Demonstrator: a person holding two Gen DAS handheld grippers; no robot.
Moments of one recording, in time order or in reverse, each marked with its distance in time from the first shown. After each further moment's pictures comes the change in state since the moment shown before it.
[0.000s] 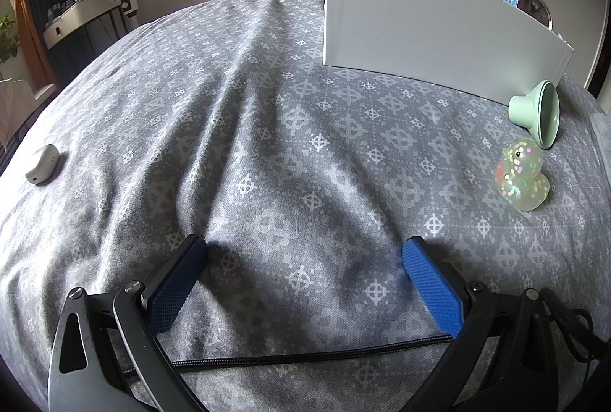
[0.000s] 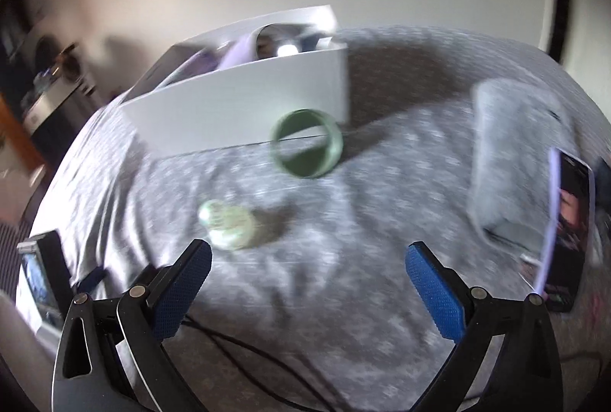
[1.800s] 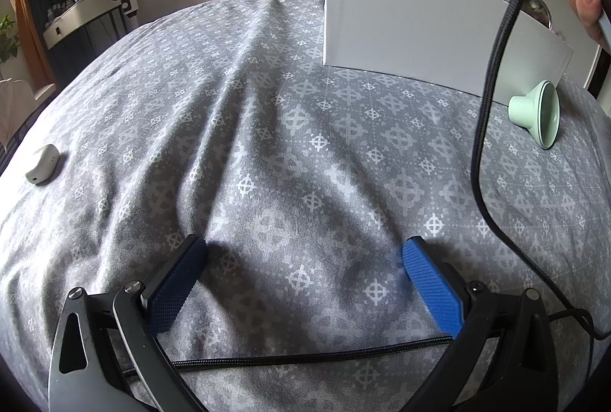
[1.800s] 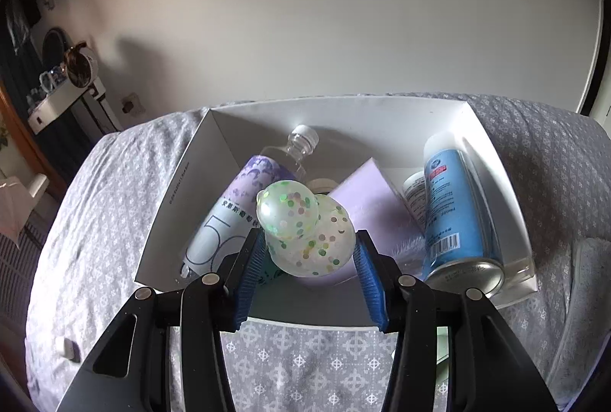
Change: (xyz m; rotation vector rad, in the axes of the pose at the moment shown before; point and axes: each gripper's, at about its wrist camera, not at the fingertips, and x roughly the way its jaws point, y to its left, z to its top) left arm -0.001 -0.001 -0.001 0.000 0.000 0.000; right arm 0.098 0.104 0.179 -0.056 -0.027 0.003
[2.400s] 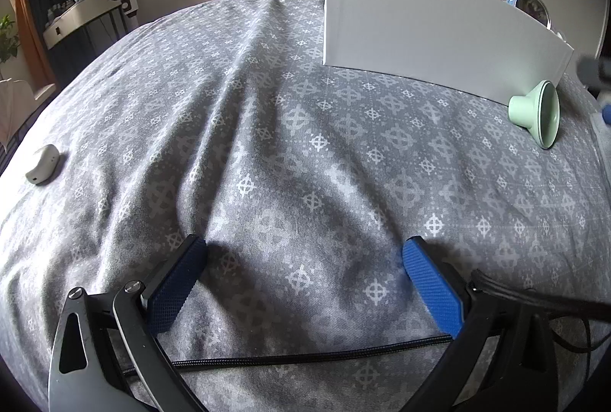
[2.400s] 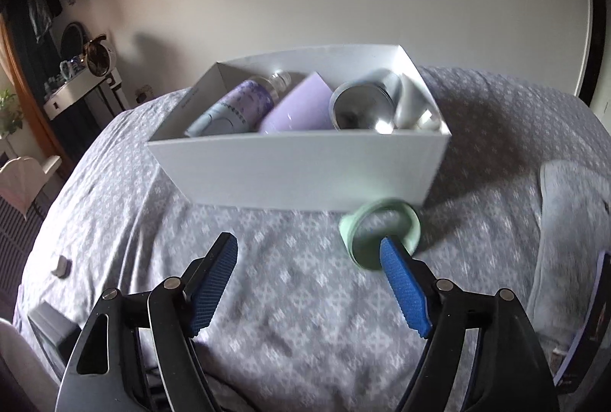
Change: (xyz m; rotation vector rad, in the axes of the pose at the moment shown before) left arm 0.000 0.000 0.000 0.000 0.000 0.000; right arm -0.079 -0.060 -0.126 -0.005 -0.047 0.033
